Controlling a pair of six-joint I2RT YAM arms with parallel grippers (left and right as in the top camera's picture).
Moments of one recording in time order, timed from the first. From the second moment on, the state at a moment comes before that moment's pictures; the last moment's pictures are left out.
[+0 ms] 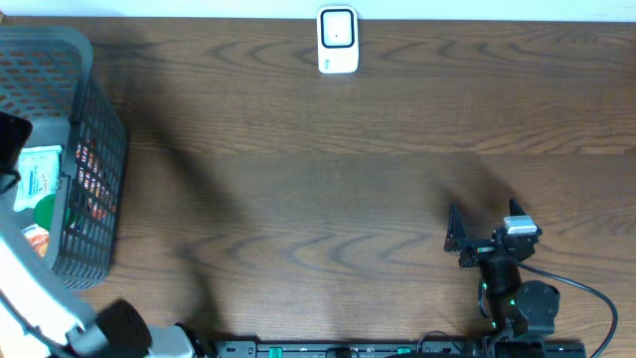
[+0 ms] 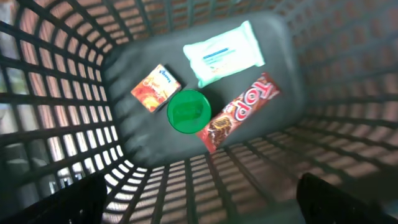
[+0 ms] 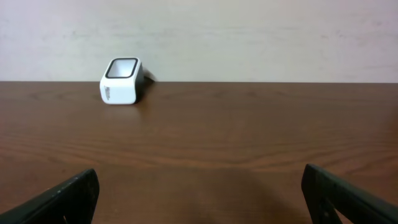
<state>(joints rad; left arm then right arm) 0.61 1.62 2.01 -1.54 -0.22 -0.66 -0.01 0.02 0.01 -0.06 -0.11 0.04</state>
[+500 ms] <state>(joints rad) 0.66 1.90 2.00 -1.52 -0.22 -0.68 -0.01 0.02 0.01 -0.06 -0.11 0.04</state>
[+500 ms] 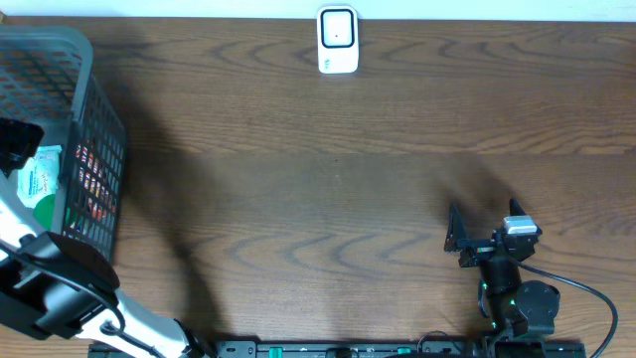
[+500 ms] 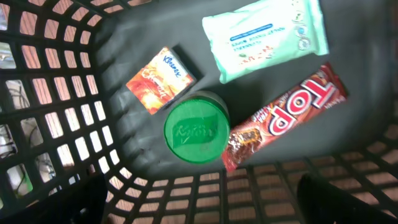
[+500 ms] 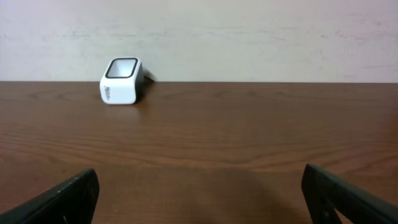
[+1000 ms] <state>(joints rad) 0.67 1.96 1.86 -1.40 -0.23 -0.68 -0.01 0.02 0.01 -0.06 -0.11 0.04</state>
